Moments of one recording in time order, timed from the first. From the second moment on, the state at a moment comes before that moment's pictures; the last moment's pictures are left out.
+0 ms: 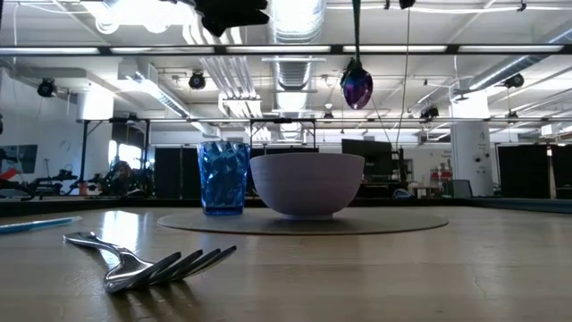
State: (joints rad) left arm 0.06 1.16 1.02 -0.12 -0.03 0.13; right arm 0.09 1.03 0.90 0.00 0.40 -0.13
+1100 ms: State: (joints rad) left arm 0.06 1.09 1.01 -0.39 -0.02 0.09; right arm 0.03 1.07 0.19 1.07 0.60 0.43
